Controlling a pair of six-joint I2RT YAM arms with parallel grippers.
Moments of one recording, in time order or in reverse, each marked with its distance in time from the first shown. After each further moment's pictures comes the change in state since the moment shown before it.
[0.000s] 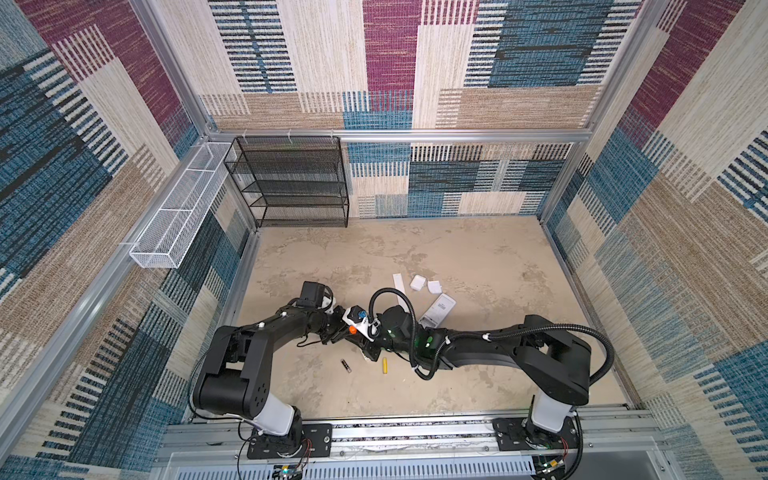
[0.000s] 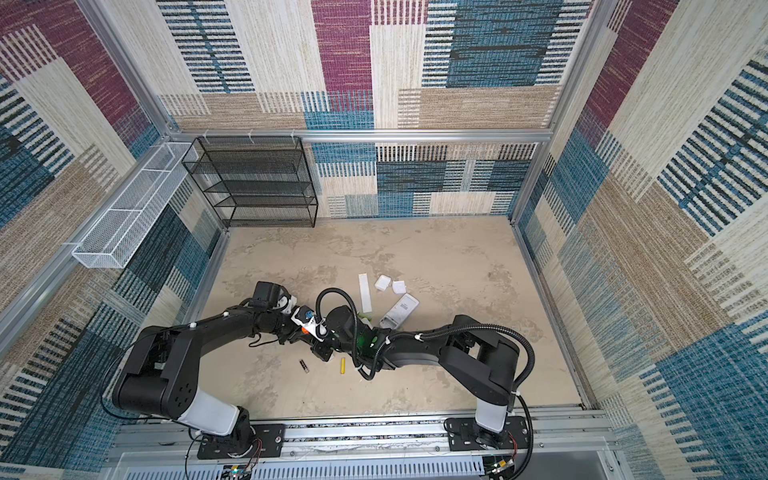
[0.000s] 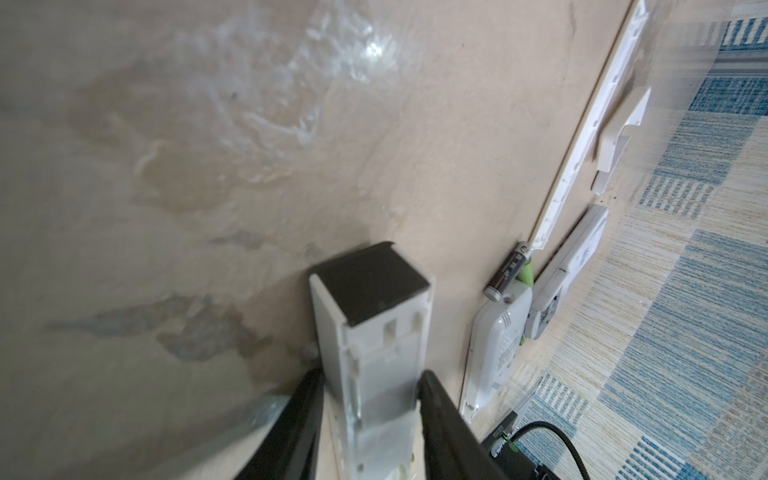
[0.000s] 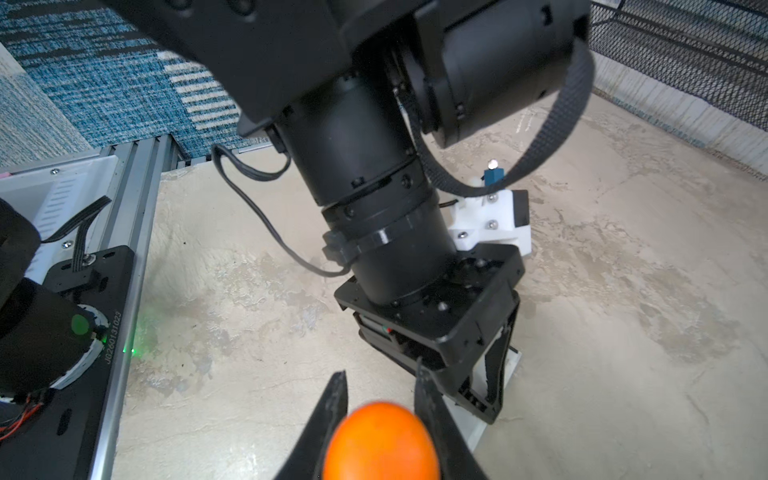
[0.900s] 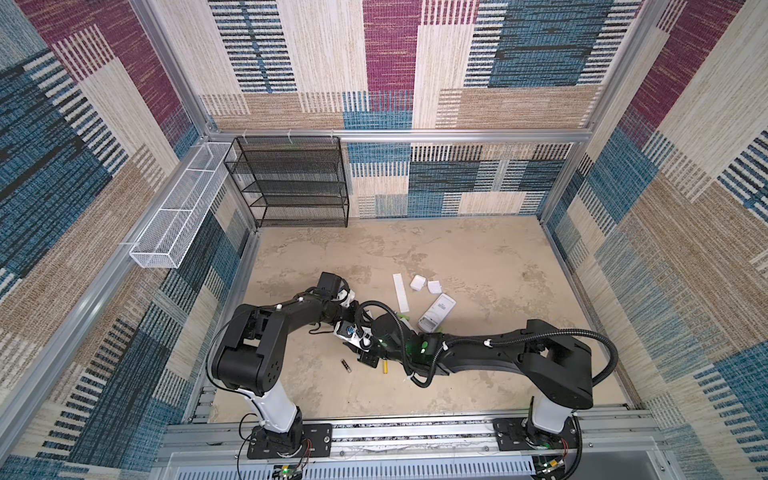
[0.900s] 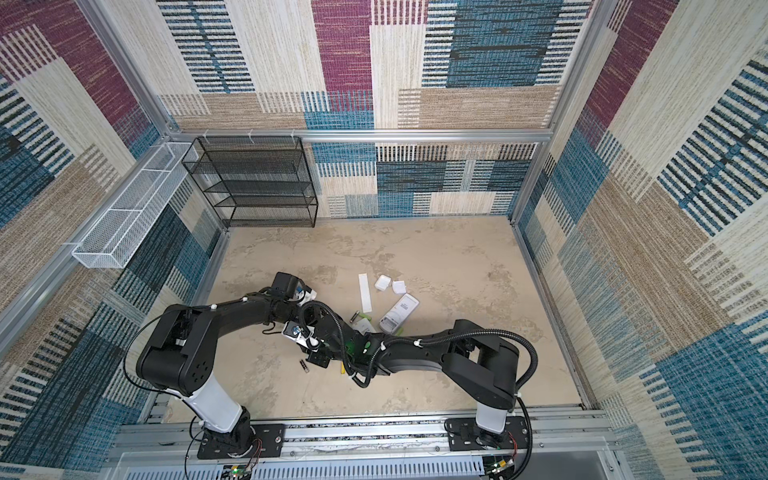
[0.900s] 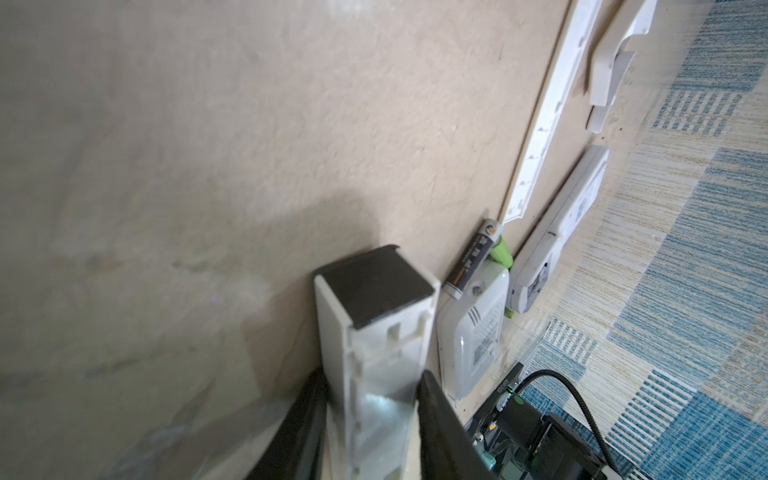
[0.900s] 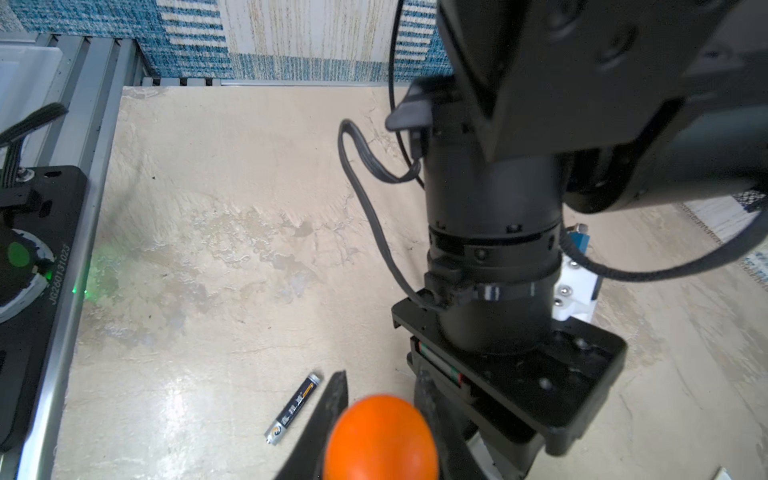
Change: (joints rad) left arm -0.098 0.155 0.144 -0.043 0.073 0.082; right arm 0.069 -0.020 0.057 -0.149 0.132 -0.179
